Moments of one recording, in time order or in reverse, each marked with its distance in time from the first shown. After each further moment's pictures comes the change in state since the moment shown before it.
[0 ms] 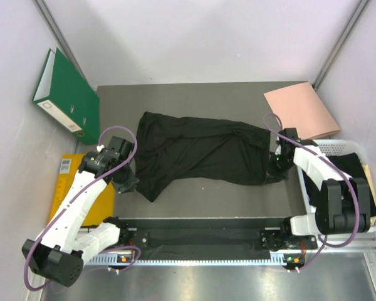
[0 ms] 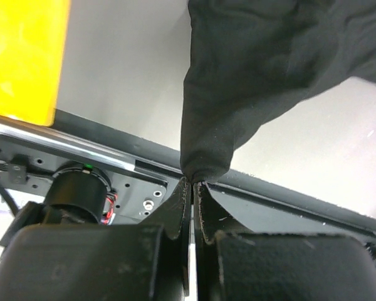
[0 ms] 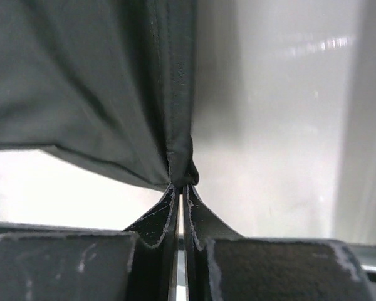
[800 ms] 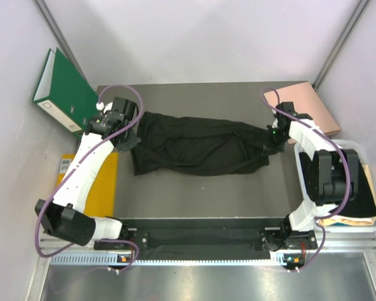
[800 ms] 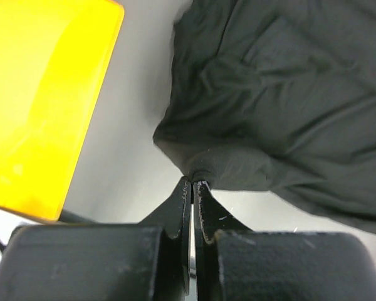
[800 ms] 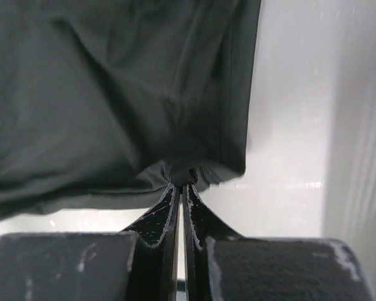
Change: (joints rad) left arm 0.035 0.336 0.418 0.124 -0.217 0.082; right arm -0.003 0.257 0.362 0.011 0.027 -0.029
